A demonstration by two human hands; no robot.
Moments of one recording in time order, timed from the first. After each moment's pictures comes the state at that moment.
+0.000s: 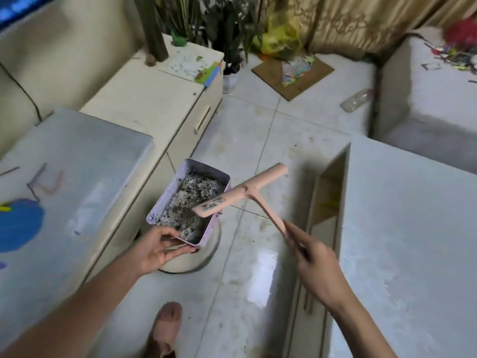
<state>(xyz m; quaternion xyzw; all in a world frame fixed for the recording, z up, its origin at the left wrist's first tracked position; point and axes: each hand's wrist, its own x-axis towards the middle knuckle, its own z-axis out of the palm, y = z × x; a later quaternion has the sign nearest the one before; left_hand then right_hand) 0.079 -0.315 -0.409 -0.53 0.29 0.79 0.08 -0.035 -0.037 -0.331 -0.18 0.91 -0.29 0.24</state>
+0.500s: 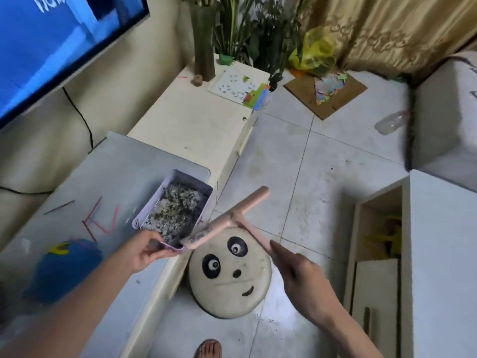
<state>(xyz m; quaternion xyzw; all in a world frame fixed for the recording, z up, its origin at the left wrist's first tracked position) 0.101 -0.564 -0.446 -0.61 0.31 0.73 0.06 -0.014 -0.267 -0.357 -0.24 0.90 -0.22 0.28</state>
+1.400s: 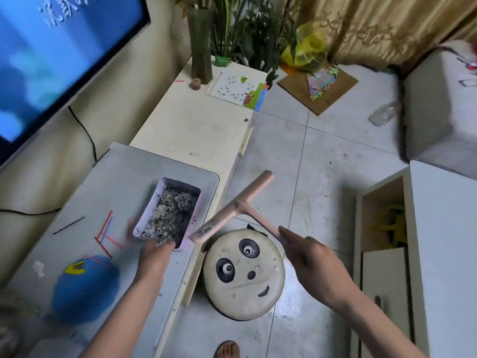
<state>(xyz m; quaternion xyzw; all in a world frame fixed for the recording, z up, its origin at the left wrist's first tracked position) 0.110 -0.580 -0.455 -0.62 0.51 0.59 -0.04 -0.017 -0.321 -0.346 -0.26 0.92 -0.20 0.24</state>
